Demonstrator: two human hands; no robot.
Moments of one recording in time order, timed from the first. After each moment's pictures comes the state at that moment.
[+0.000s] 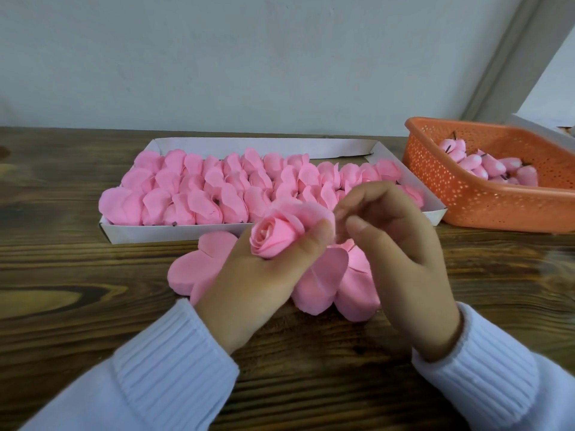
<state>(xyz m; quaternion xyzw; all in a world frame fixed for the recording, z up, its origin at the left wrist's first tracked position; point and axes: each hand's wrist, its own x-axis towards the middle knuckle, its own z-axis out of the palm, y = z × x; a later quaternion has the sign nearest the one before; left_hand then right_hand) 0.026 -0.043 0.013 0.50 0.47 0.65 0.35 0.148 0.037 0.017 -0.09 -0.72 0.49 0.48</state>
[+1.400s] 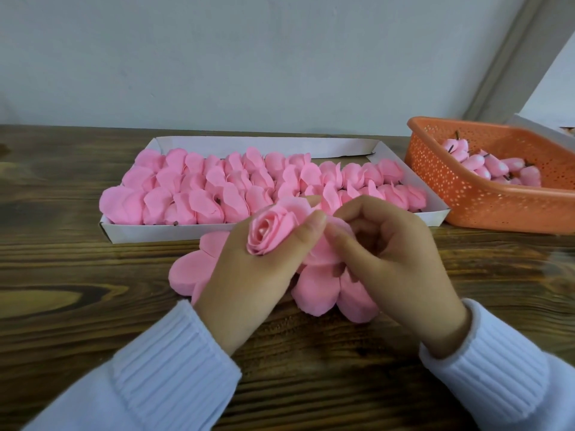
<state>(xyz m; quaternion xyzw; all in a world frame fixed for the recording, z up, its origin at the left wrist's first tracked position) 0.021 -0.044 0.010 0.42 0.52 0.68 0.29 0.150 0.041 0.021 -0.21 -0.81 0.38 0.40</state>
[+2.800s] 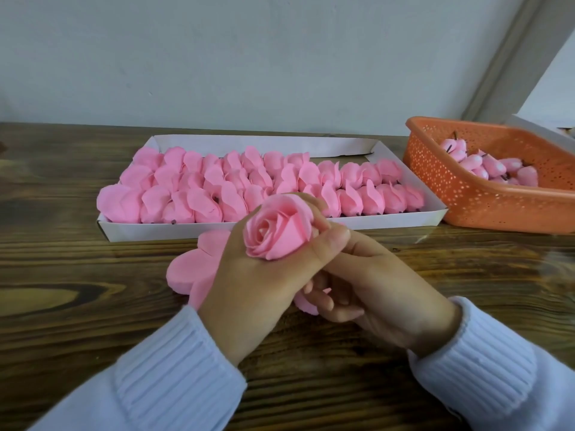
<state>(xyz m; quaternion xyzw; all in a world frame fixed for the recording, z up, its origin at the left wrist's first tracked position) 0.027 -0.043 0.010 0.49 0.40 0.70 0.34 0.141 0.030 0.017 -0.14 -0.59 0.77 0.19</state>
